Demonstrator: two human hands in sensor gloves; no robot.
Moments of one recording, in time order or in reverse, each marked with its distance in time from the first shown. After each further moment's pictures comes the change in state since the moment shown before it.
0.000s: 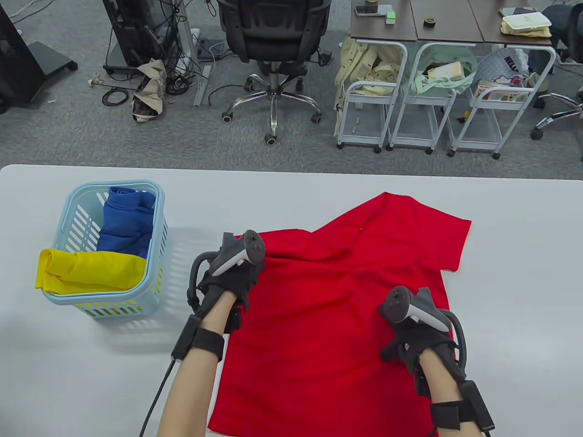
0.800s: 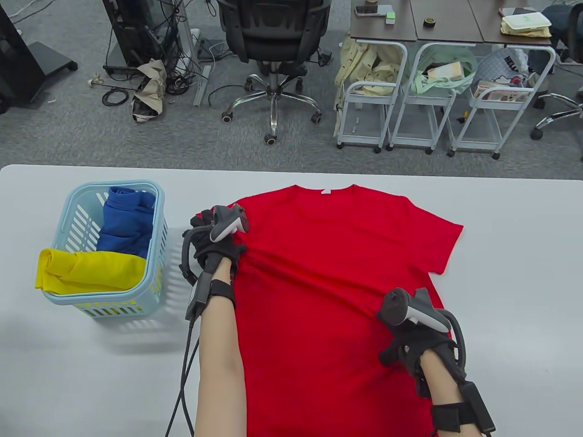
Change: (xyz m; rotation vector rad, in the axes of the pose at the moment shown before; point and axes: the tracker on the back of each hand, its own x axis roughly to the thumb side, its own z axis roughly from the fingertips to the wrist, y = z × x) left_hand -0.019 0.027 -0.061 0.145 0.313 -0.269; right_hand 0.009 -0.003 0.007 -0.007 -0.071 0.021
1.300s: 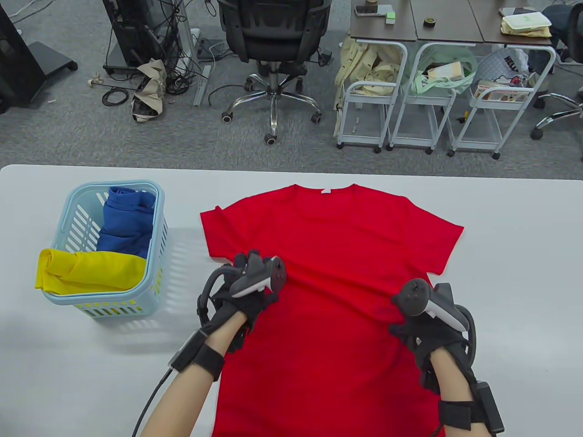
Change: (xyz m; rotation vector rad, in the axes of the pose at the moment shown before) left_hand 0.030 -0.051 0.140 -0.111 -0.476 -0.133; right_hand -0.028 -0.018 0.009 -0.140 0.088 -0.116
